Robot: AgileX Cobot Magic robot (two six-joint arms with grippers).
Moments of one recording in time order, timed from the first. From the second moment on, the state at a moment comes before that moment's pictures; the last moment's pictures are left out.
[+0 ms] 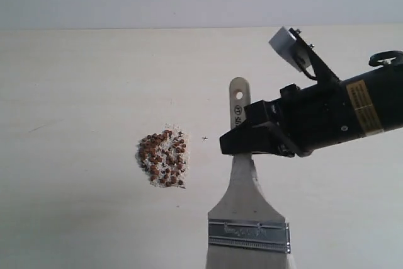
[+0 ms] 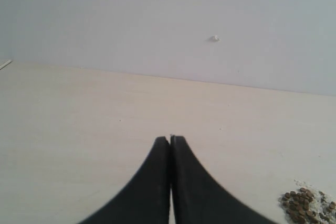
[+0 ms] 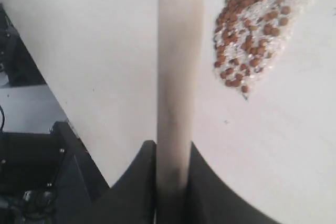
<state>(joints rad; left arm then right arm) -0.24 0.01 0.00 0.02 0.19 -0.19 0.33 1.49 -0.64 -1.76 -0.82 2.11</state>
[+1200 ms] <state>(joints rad) -0.24 0.01 0.00 0.02 0.19 -0.19 0.12 1.92 -0.87 -1.75 -0.75 2.10</state>
